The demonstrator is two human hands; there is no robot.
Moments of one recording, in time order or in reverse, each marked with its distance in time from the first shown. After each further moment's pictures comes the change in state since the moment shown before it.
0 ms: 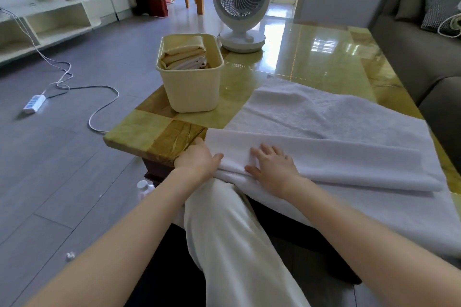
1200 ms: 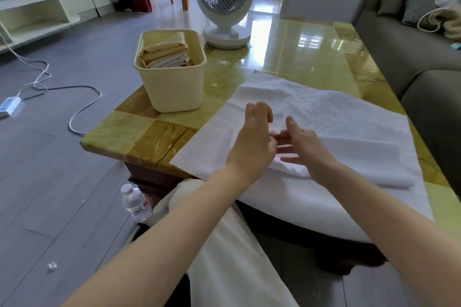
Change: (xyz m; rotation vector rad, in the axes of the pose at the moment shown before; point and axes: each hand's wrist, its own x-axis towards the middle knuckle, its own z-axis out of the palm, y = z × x) left_hand -0.028 0.108 0.008 -0.635 0.355 0.685; right_hand -0.026 0.050 -0.051 1.227 0.157 0.224
